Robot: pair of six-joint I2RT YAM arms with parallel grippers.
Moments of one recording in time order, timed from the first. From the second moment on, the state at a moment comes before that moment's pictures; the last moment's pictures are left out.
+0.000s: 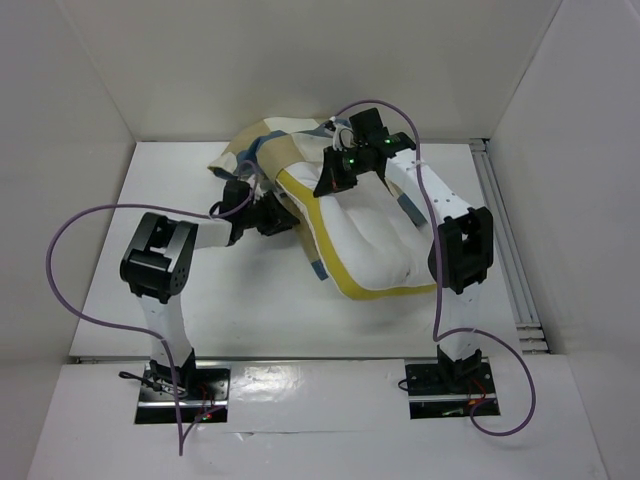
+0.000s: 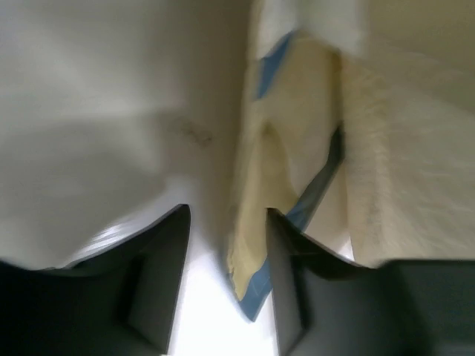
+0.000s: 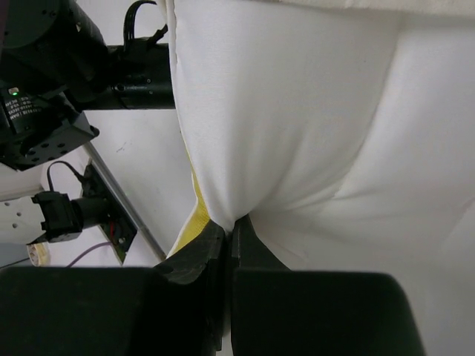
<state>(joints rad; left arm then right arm) -0.24 1.94 1.03 0.28 0.52 -0.81 0.41 2.03 1.94 -0.77 -0.63 0.23</state>
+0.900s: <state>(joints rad) -0.25 1.92 1.00 0.35 0.54 -0.91 0.44 2.03 1.95 -0.77 -0.57 0.26</state>
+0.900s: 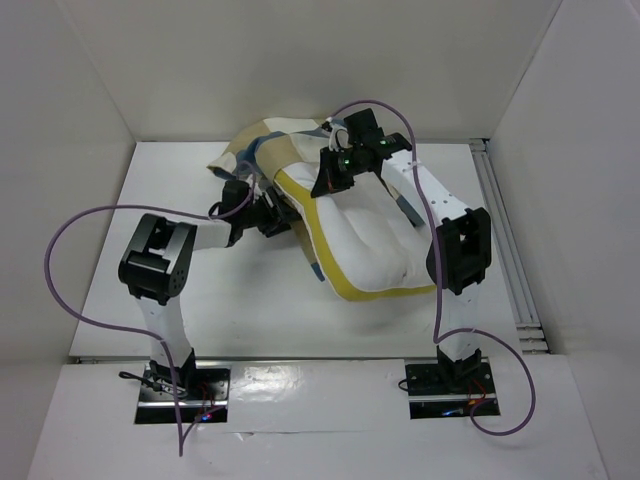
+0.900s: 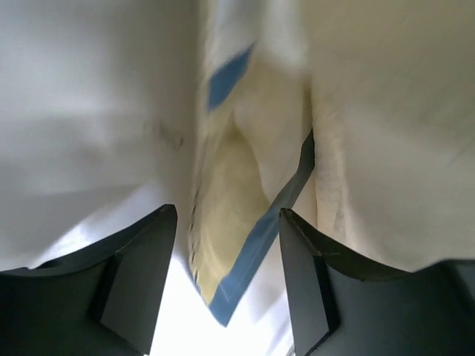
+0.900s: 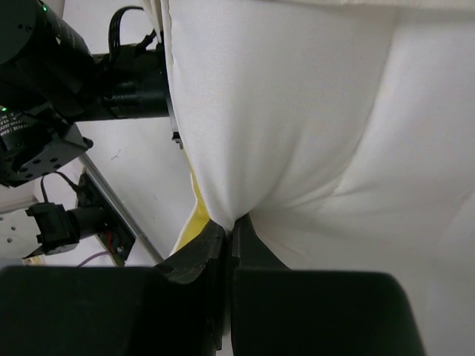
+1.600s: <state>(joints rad) -0.26 1.98 1.05 0.49 0.66 -1.00 0.49 2.18 2.37 -0.99 -0.31 0.27</state>
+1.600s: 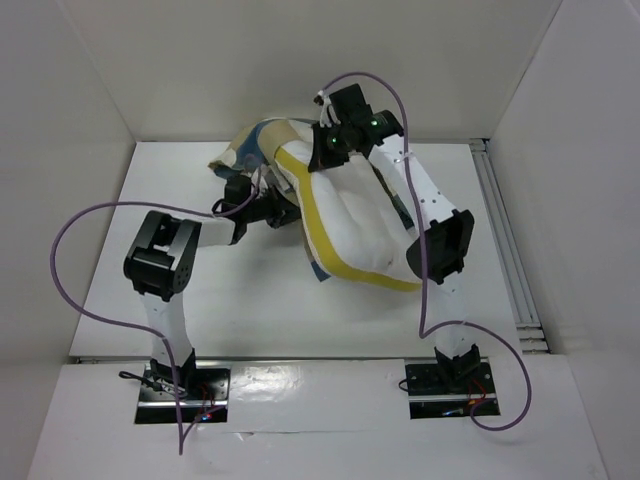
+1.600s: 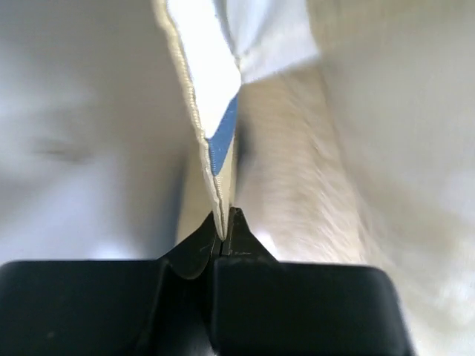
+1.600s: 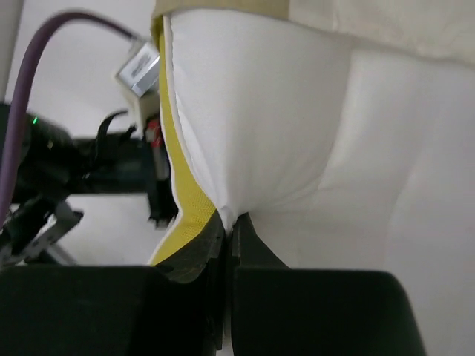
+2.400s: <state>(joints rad) -0.06 1.42 0.78 0.34 0.94 -1.08 0.66 2.35 2.49 -0.86 -0.01 0.32</state>
